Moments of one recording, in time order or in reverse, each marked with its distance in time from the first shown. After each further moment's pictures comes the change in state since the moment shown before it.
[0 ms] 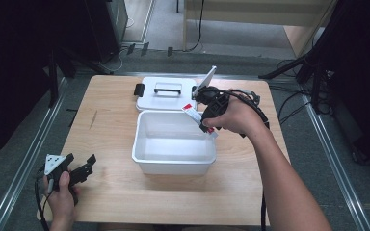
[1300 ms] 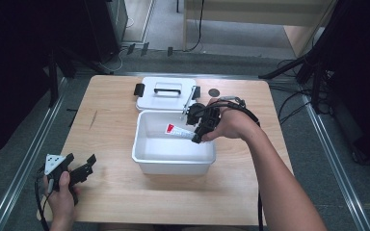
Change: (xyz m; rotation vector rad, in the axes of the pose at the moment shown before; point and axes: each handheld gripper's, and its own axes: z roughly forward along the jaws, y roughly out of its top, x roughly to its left) left arm 0.000 0.000 0.000 0.001 -0.002 0.002; right arm 0.018 -0.004 0.036 -0.022 0.054 -0.605
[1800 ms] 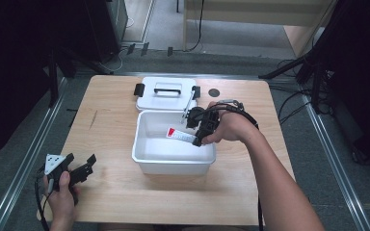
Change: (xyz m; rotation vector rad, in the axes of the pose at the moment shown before) left arm 0.000 0.000 0.000 -0.002 -0.001 -0.001; right arm -0.001 -0.003 0.013 0.029 0.014 0.008
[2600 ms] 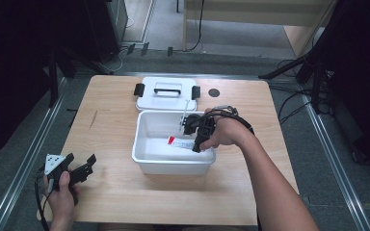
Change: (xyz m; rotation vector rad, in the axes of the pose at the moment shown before) left arm 0.000 0.000 0.000 0.001 -0.001 -0.001; right arm 0.002 0.002 0.027 0.072 0.027 -0.011
